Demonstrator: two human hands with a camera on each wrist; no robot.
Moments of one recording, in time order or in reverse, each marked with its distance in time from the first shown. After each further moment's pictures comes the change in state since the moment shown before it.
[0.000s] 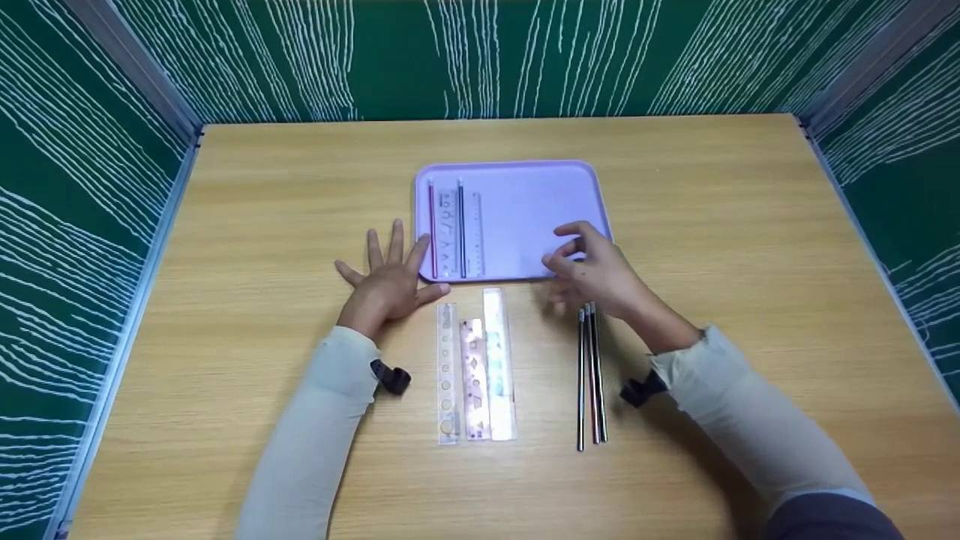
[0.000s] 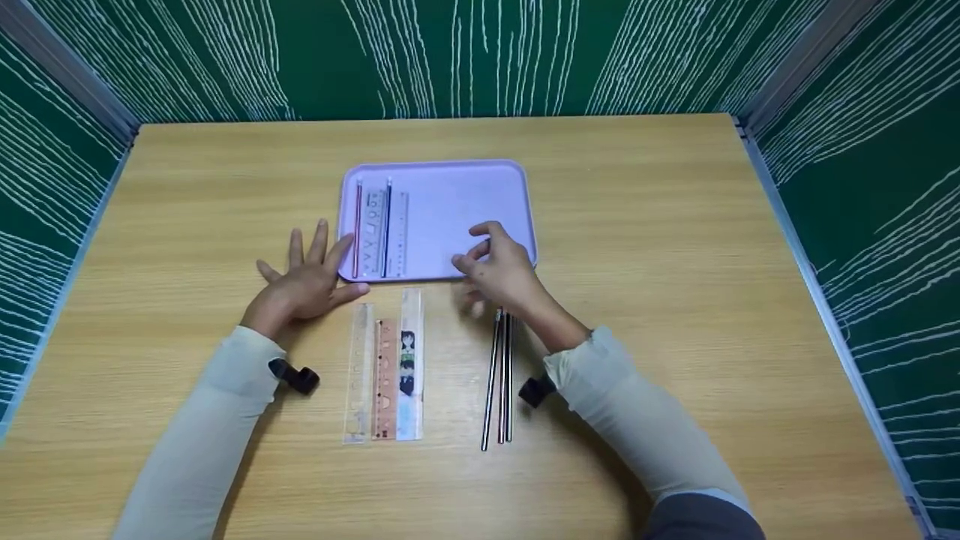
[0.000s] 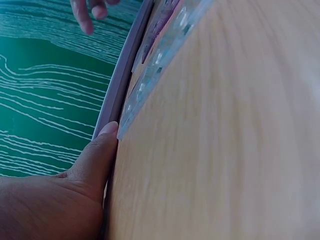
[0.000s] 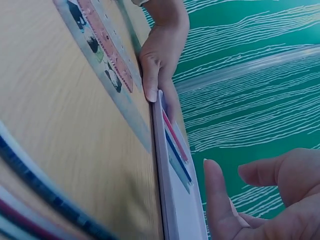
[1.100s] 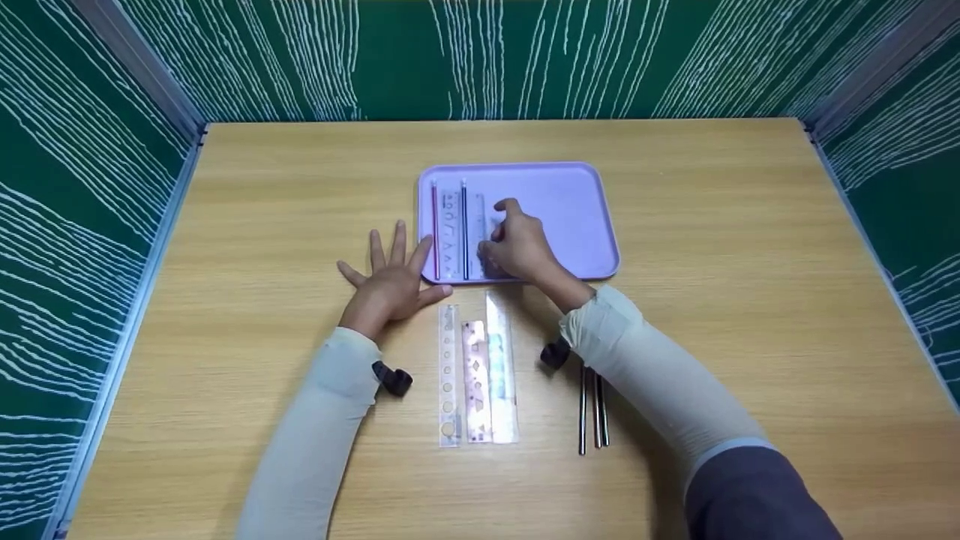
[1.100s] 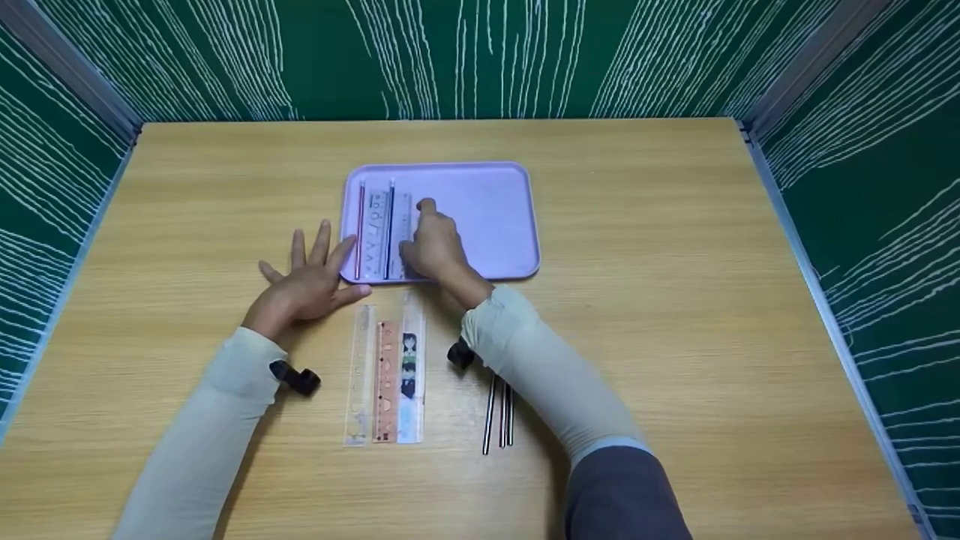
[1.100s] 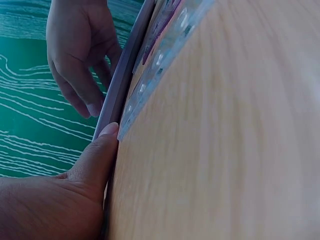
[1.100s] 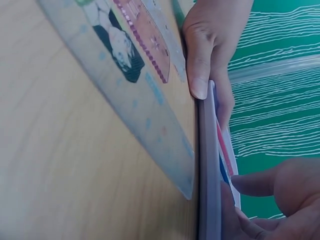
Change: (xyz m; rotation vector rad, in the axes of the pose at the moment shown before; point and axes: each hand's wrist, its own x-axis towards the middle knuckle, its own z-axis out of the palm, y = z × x) left_hand 0.000 -0.001 -0.001 0.003 -0.007 -0.002; right_hand 0.085 -0.016 0.078 -0.548 0.177 -0.163
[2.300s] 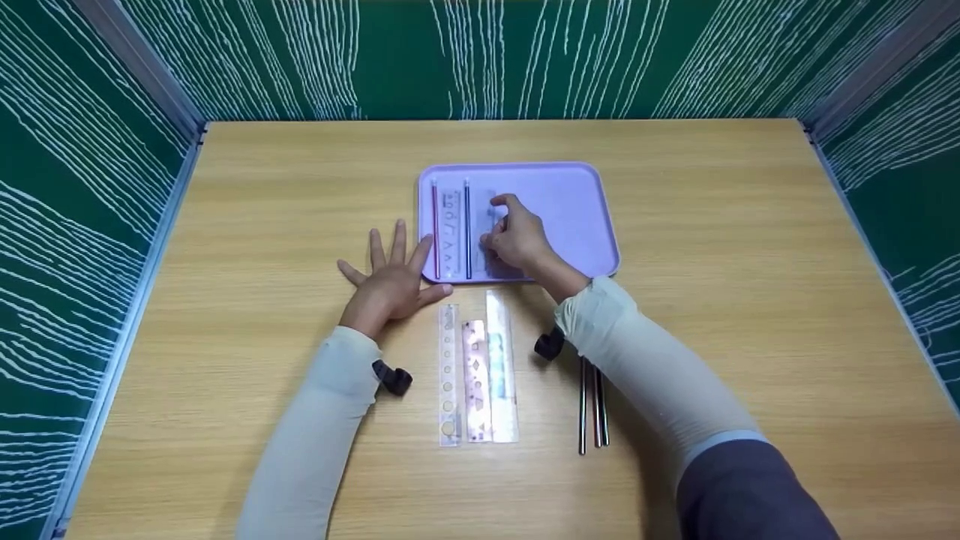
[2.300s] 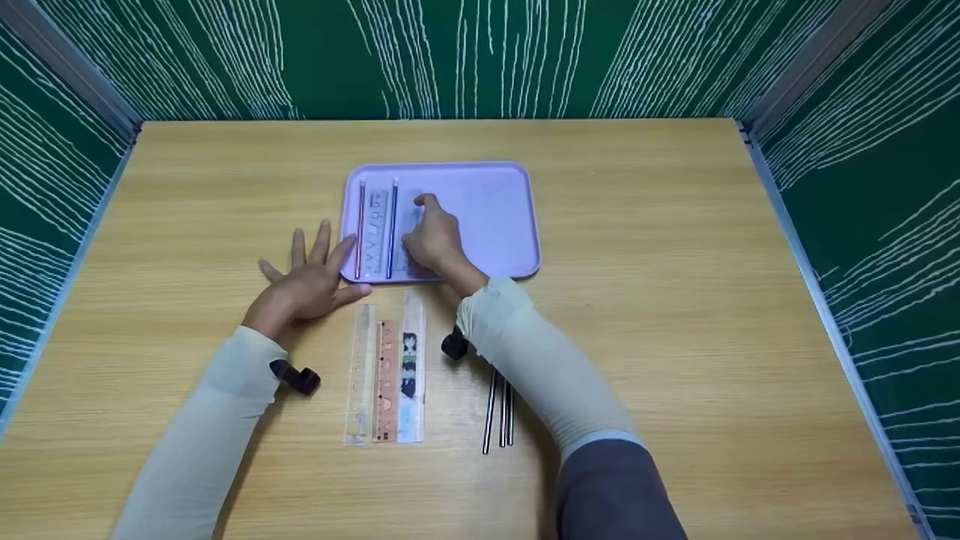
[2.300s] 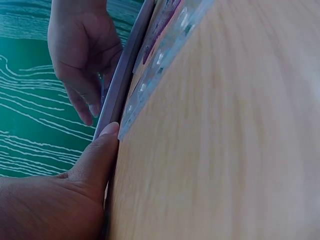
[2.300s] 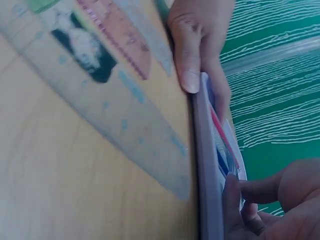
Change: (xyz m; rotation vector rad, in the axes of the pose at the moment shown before) left_hand 0.000 0.001 0.000 -0.002 0.006 -0.003; right_hand 0.012 -0.001 0.000 0.144 -0.037 0.104
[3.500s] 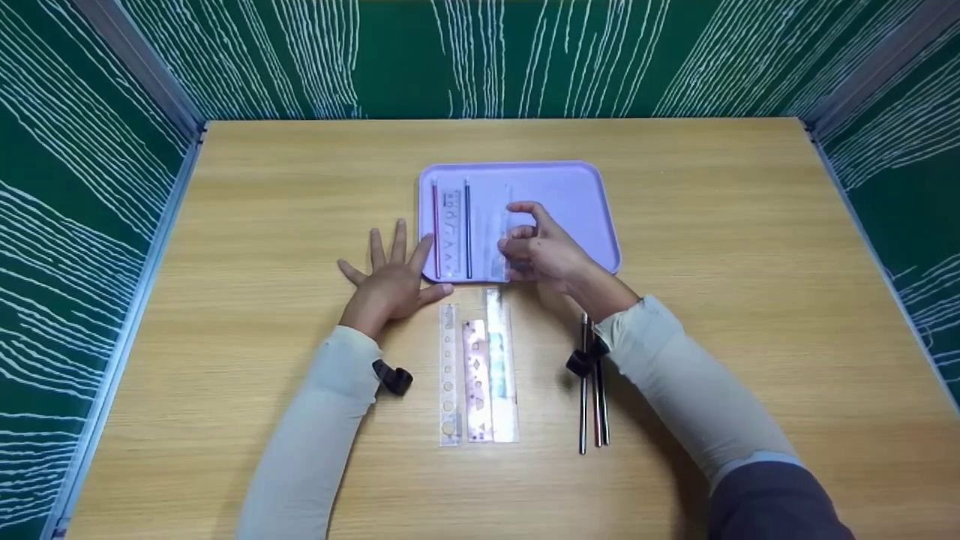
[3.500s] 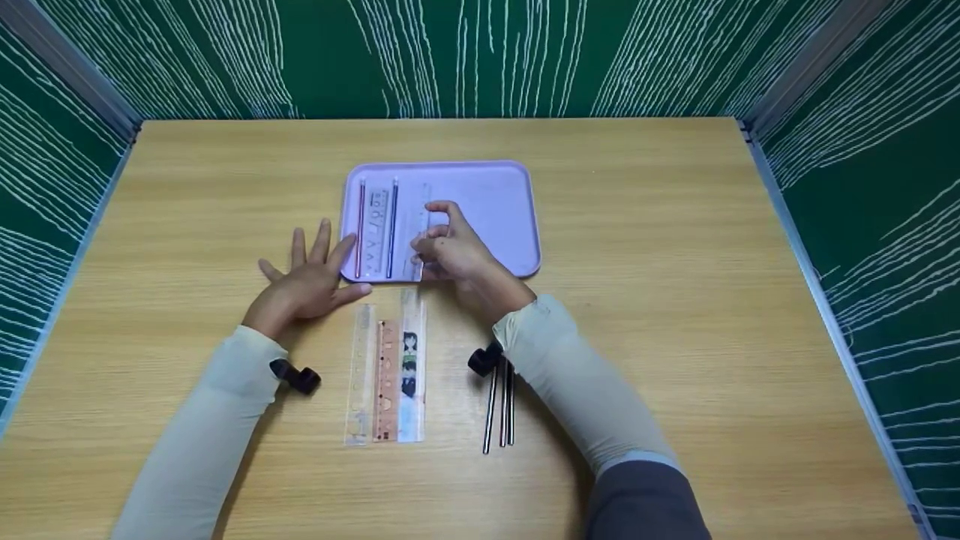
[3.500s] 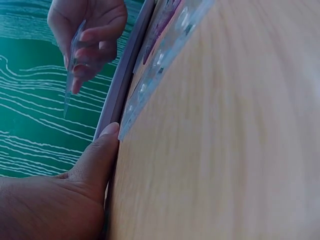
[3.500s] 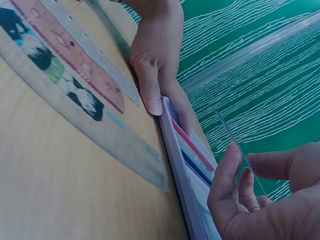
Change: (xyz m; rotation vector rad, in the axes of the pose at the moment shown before) left_hand -0.001 0.000 0.000 -0.007 -0.001 -0.003; right_hand -0.031 0.018 -0.031 0.680 -0.283 0.145
